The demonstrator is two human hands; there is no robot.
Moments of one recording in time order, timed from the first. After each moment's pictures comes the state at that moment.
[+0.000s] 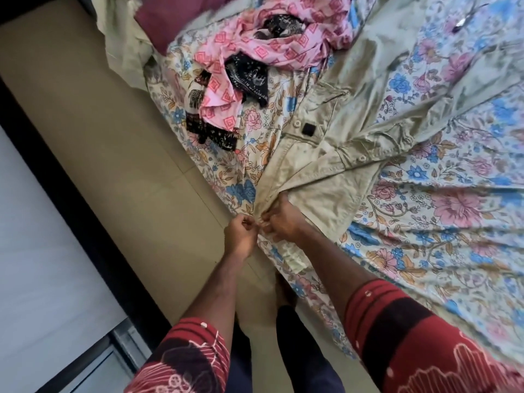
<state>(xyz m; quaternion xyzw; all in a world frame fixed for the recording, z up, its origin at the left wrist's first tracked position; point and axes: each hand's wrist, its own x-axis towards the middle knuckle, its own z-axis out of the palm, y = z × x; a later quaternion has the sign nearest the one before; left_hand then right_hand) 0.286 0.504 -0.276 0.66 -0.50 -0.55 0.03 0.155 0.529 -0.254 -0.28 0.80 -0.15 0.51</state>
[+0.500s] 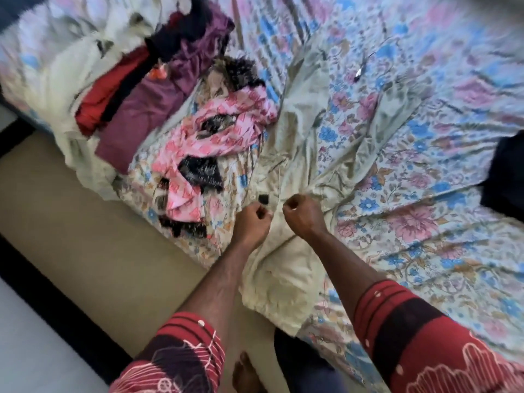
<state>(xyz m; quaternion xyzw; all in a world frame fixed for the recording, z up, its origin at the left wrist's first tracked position) 0.129 0.398 -0.165 0.46 -0.71 -0.53 0.00 0.017 0.487 -0.174 -0.17 0.90 -0.28 0.28</state>
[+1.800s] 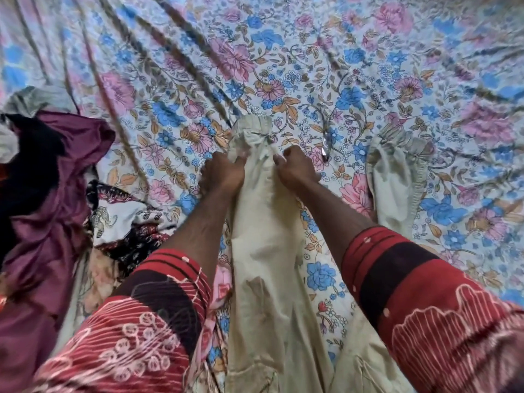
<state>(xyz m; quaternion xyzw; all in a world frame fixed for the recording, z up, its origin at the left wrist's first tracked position) -0.396 0.102 -0.269 0.46 -0.81 -0.34 -0.06 -0.463 0.244 -0.269 0.00 0.92 -0.32 0.24</state>
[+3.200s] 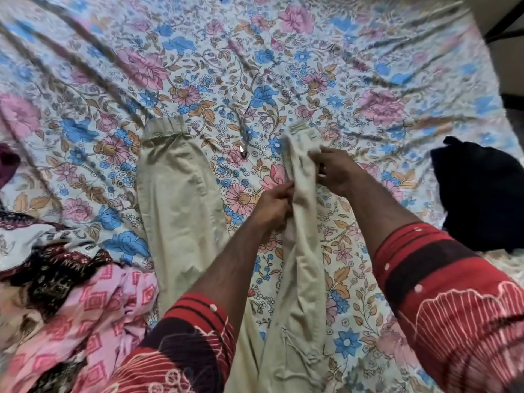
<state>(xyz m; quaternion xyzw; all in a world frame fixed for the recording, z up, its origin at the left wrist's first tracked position) -0.390 0.346 -0.231 0.26 -0.58 -0.73 -0.25 -0.518 0.494 -0.230 0.21 0.70 -0.63 0.28</state>
